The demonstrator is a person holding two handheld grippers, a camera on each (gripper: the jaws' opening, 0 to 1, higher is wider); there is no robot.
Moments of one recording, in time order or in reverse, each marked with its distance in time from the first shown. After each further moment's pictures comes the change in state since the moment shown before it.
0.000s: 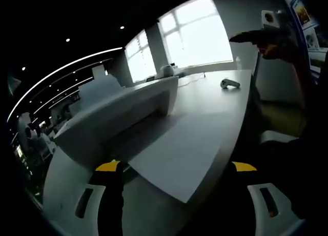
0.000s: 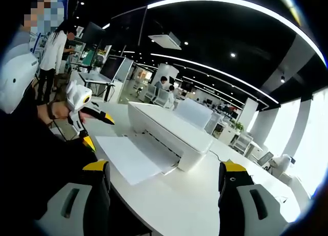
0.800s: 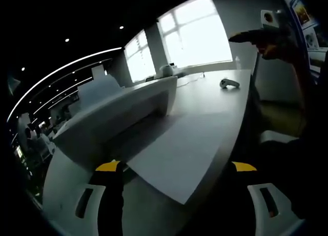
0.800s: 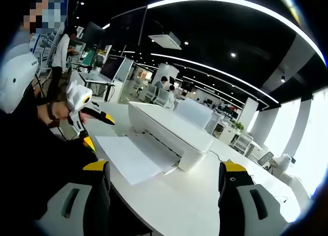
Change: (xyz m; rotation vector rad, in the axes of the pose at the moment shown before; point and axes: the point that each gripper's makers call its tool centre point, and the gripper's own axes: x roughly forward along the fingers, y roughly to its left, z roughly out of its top) left arm 0.001 -0.003 0.001 0.004 0.001 -0.006; right arm 0.000 -0.001 -0.001 0.002 0.001 0.001
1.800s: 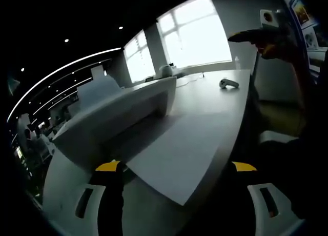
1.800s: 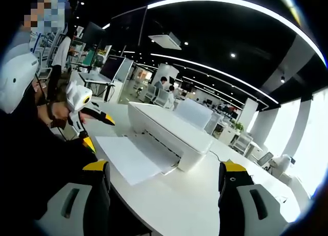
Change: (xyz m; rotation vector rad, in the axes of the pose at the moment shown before) left arm 0.000 -0.001 0.001 0.004 -0.001 -0.003; right arm -0.001 0.000 0.002 -0.003 -0.002 -0.002
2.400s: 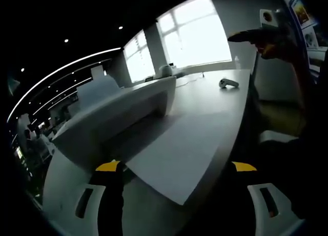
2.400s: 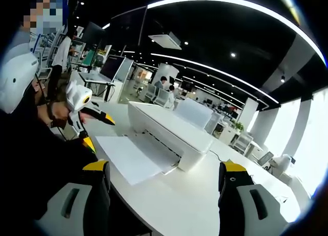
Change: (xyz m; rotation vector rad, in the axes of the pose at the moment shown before) left arm 0.000 -0.002 0.000 0.001 0.001 -0.002; right arm 0.000 0.001 -0.001 0.001 0.002 0.001
